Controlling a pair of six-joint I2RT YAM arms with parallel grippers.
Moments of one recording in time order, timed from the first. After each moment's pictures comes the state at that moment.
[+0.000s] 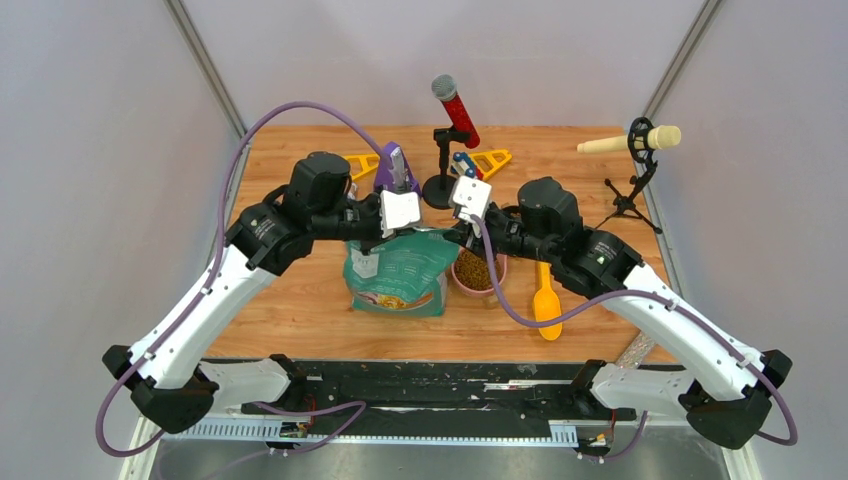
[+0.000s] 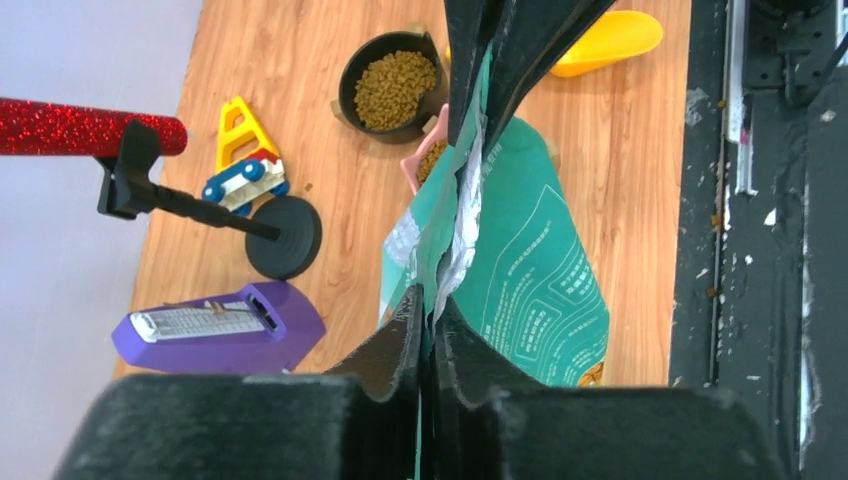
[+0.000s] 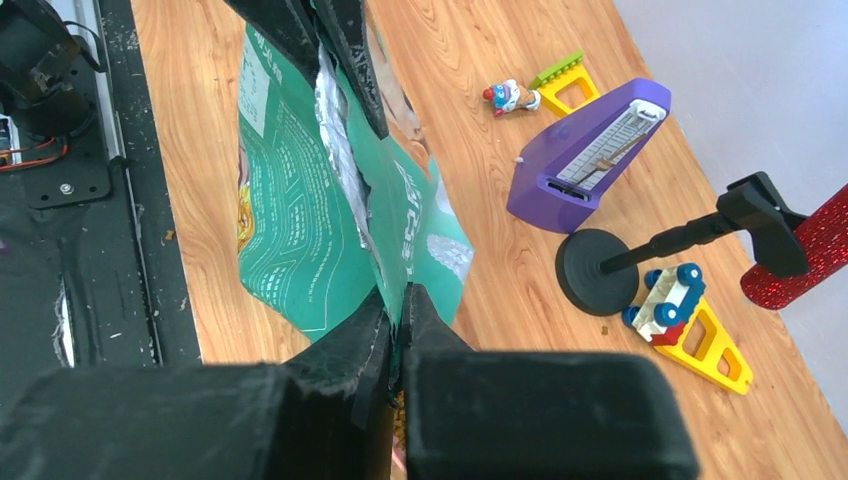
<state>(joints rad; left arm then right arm) -0.71 1.18 1.48 -0.82 0.49 0.63 0.84 1.11 1.29 -0.51 -0.27 -0.36</state>
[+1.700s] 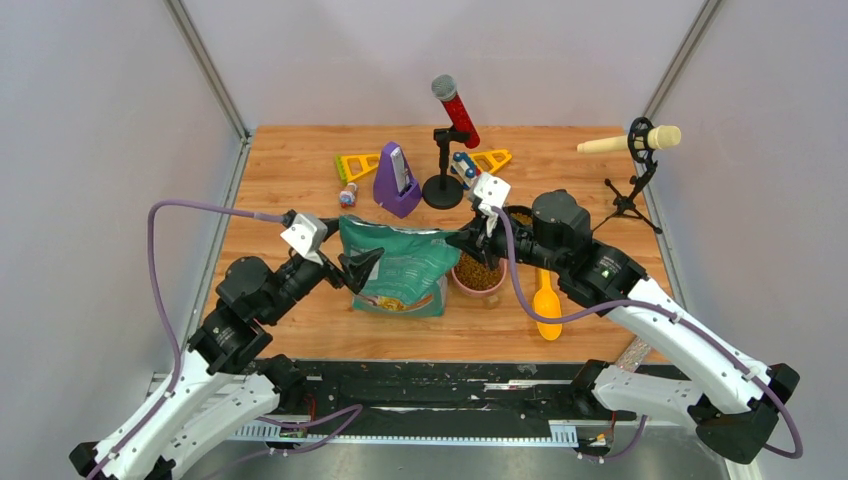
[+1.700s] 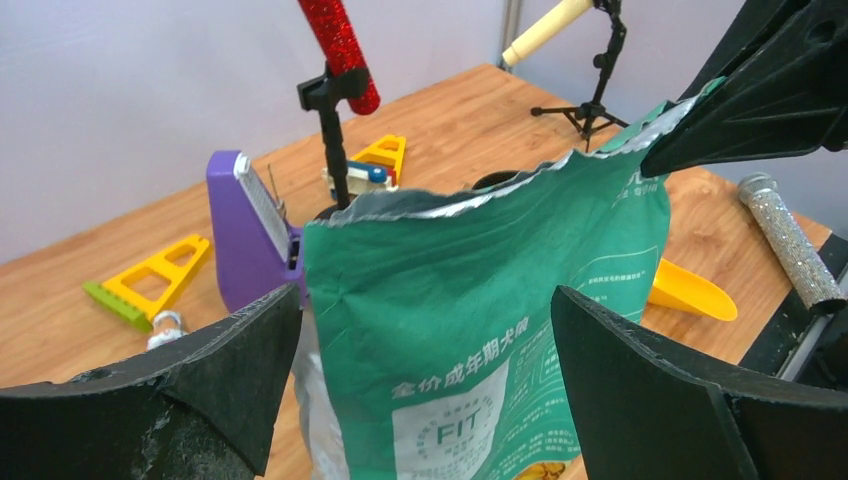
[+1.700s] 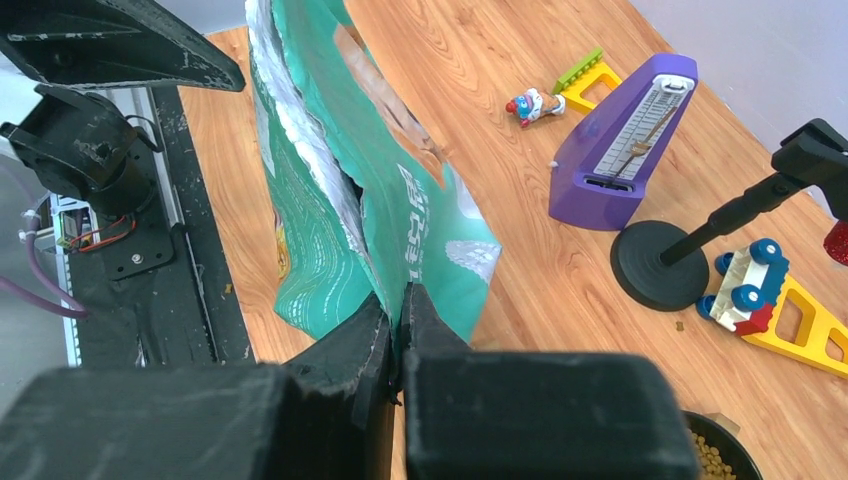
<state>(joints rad) -0.71 0.52 0.75 -0.17 0.02 -0.03 0.83 1.02 1.14 -0.35 -0.29 -0.13</state>
